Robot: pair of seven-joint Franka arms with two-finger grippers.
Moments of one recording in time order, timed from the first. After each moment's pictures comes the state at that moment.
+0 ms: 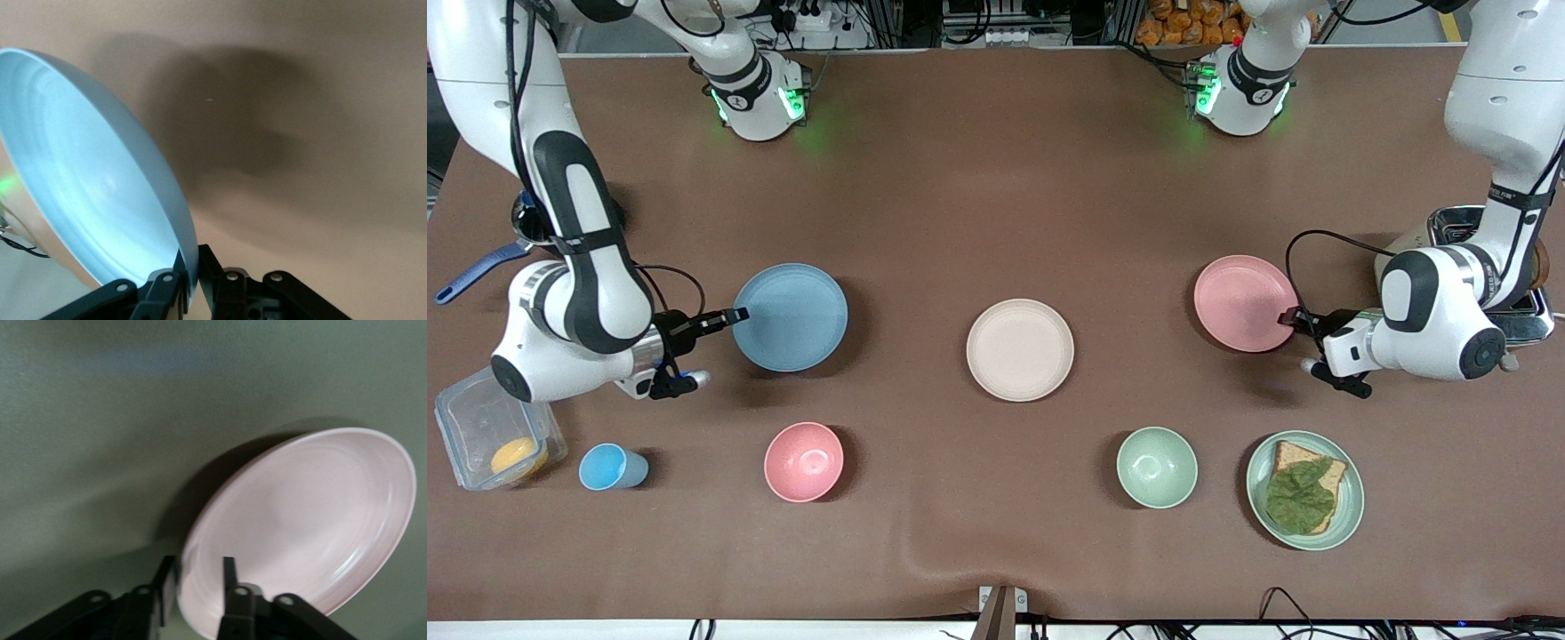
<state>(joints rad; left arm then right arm) 0.29 0.59 -0.21 -1.86 -0.06 1.97 0.50 -0.02 0.58 -0.04 -1.69 0.40 1.64 -0.39</state>
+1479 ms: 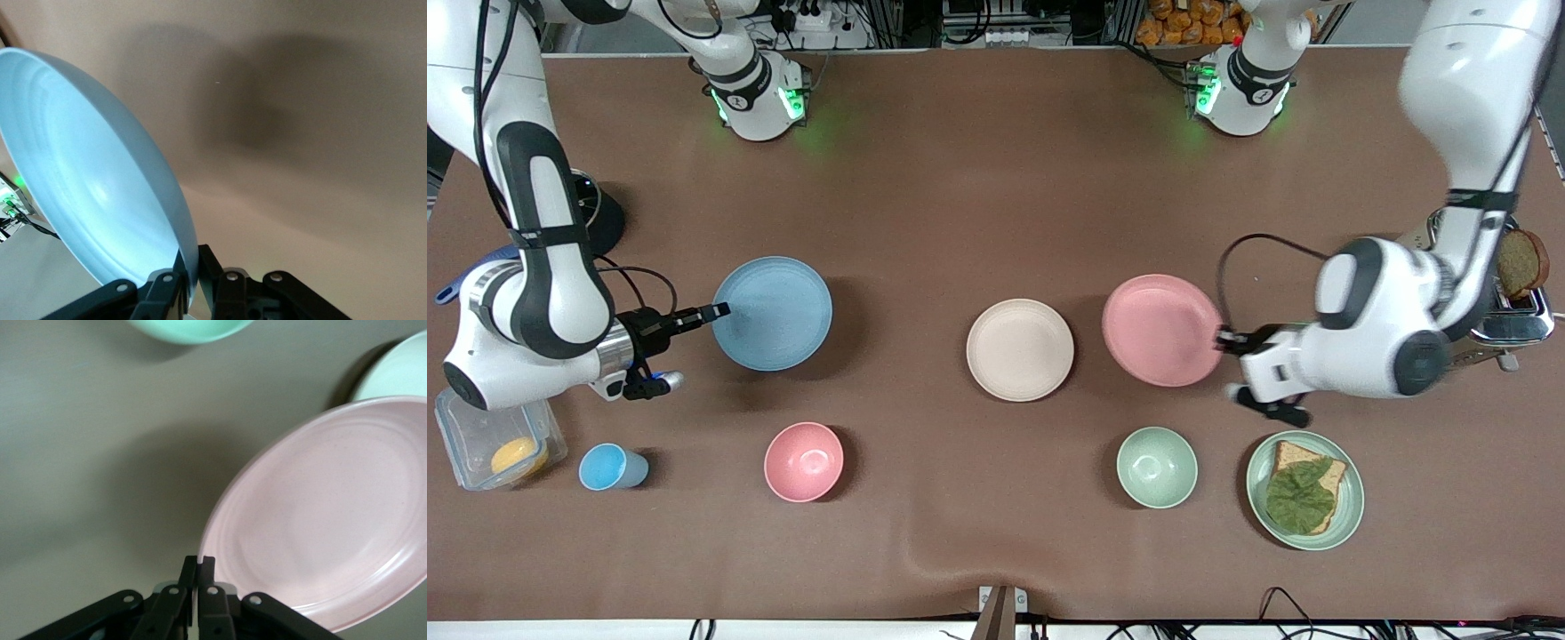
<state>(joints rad) 0.07 0.62 -0.41 -1.52 -0.06 1.83 0.03 -0.06 0.58 -0.06 -1.61 0.41 1.51 -0.38</state>
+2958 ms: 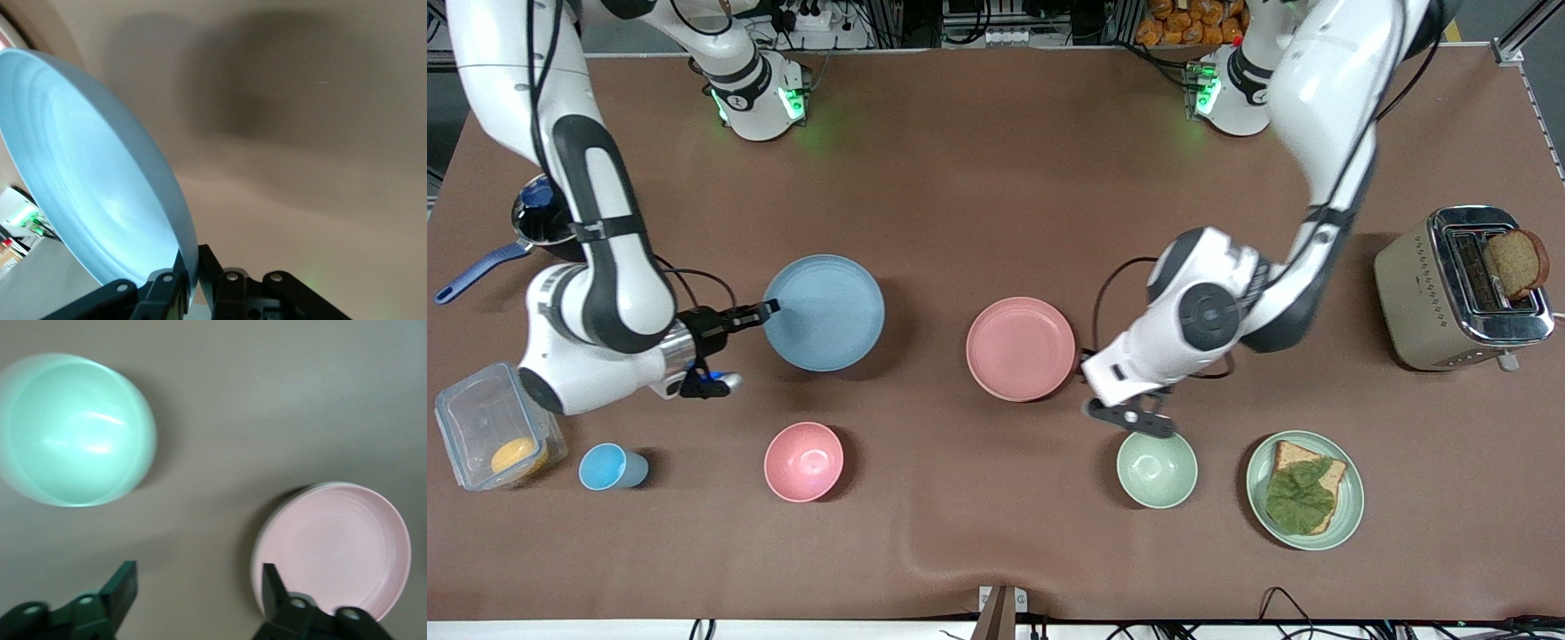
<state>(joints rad) -0.19 0.64 -0.32 -1.37 0.09 2.06 -0.23 0.11 0.58 -0.04 -1.59 0.50 1.53 -0.13</state>
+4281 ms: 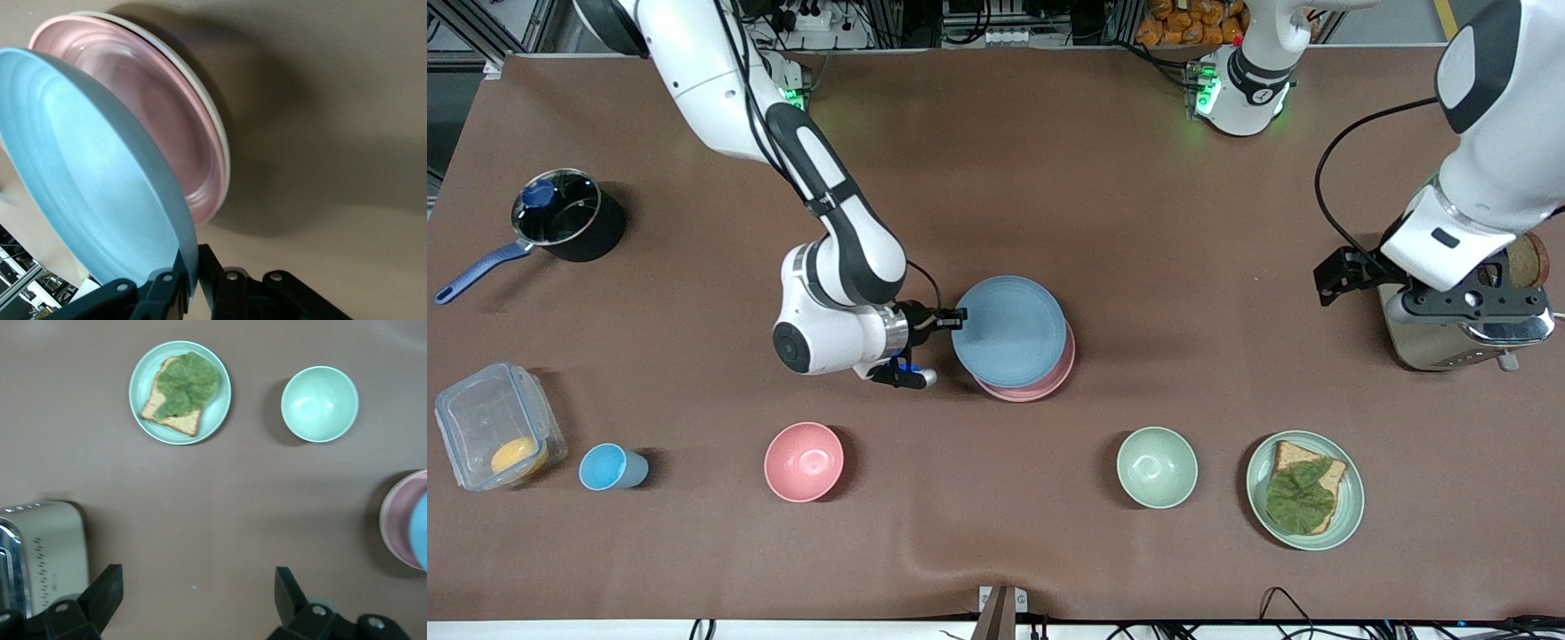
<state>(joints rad) -0.12 0.05 -0.04 -1.70 0.03 1.83 -0.15 0.53 0.74 -0.04 -1.53 0.85 2.00 0.16</state>
